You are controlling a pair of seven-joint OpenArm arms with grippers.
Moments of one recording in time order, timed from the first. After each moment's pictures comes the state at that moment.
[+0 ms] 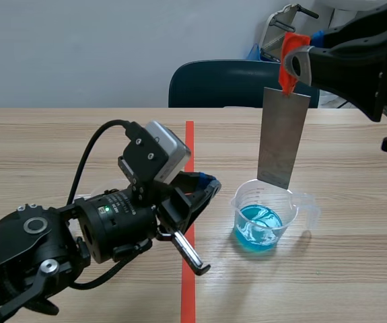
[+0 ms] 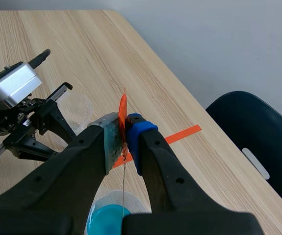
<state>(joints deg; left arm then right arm) 2.7 -25.3 39.1 90.6 -8.4 -13.9 -9.9 -13.3 45.9 7.0 118.3 38.7 45.4 -10.9</state>
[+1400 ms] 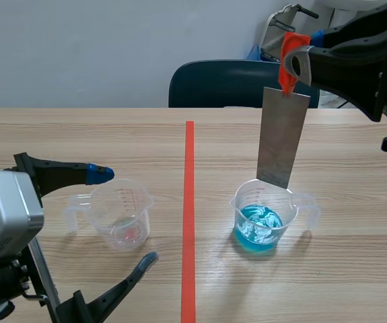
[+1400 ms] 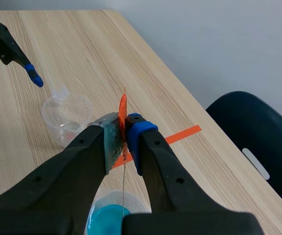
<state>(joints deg) 26.7 -43.9 22.0 104.1 1.1 -13.9 -28.4 -13.3 45.9 7.0 118.3 38.7 45.4 -10.9</state>
